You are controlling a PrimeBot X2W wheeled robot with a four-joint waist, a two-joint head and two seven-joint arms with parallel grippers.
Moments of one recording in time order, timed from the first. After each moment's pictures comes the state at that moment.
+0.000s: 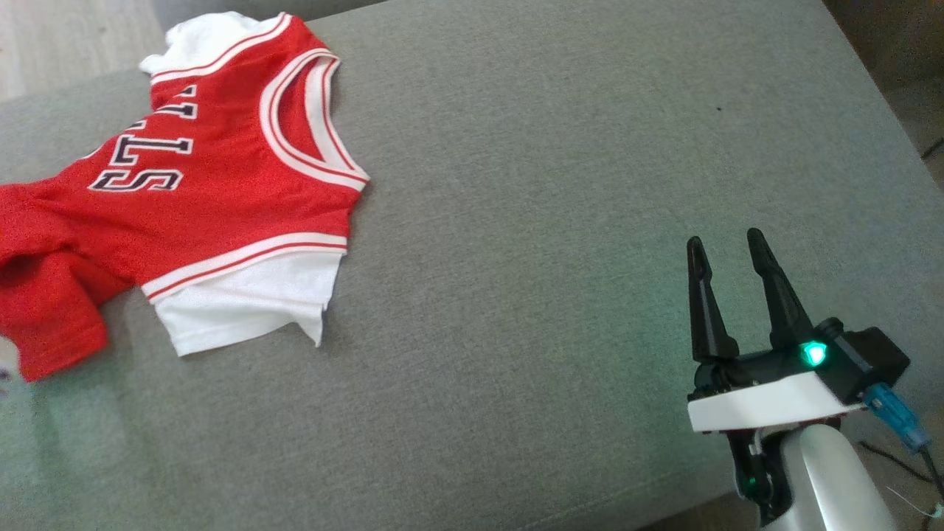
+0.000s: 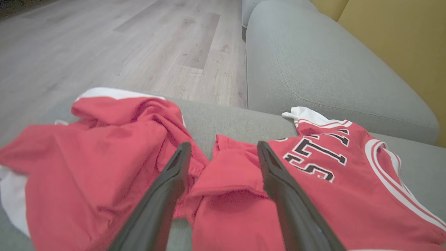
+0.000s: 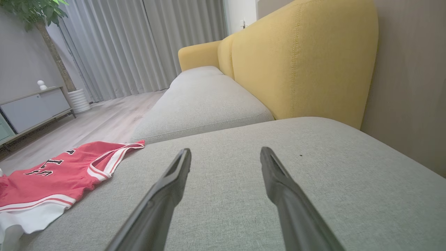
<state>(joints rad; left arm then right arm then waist) -0.23 0.67 -0.07 0.18 -0.91 0.23 0.20 -0.09 -0.05 0.13 0.12 0.22 0.12 -0.25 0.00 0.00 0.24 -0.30</state>
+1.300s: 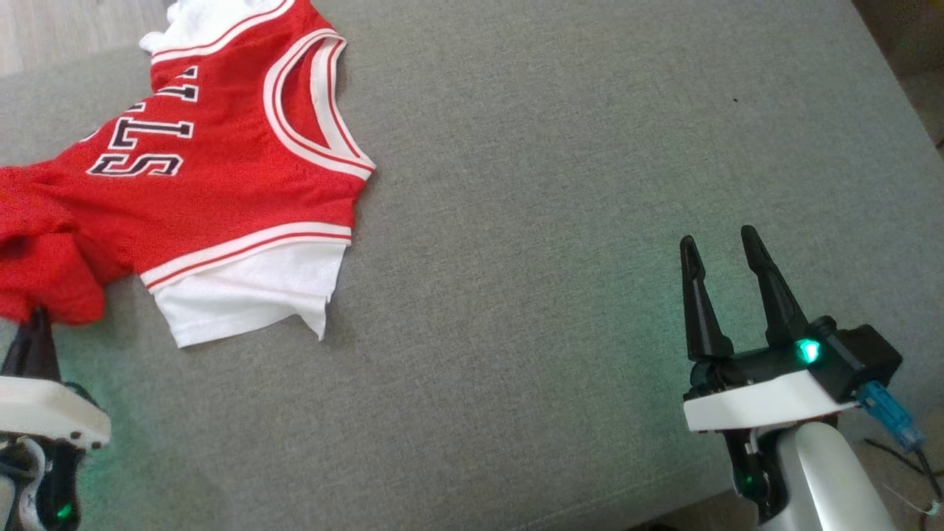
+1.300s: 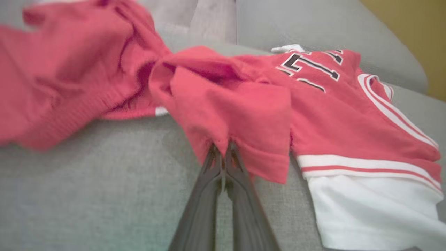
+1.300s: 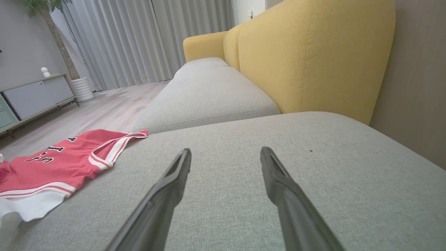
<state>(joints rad) -0.07 0.55 -0.12 0.13 -0.92 0.21 0.12 -0.10 -0.05 0.14 0.12 0.19 0.12 -0.25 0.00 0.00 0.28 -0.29</state>
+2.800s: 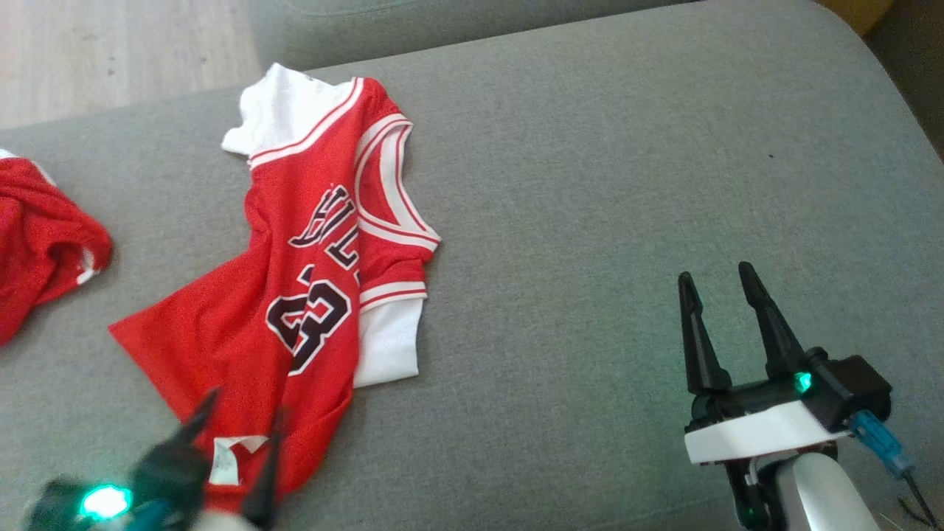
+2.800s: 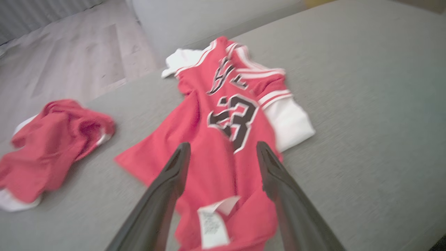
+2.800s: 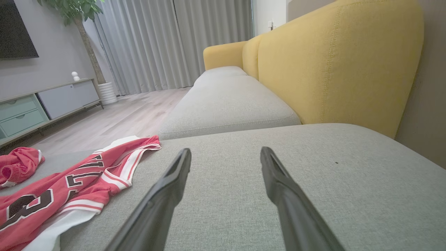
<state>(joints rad) 0.20 0.78 -0.50 -0.52 -0.41 0.46 0.33 -0.03 -0.05 0.13 0.13 0.16 0.12 -0.25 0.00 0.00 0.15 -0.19</state>
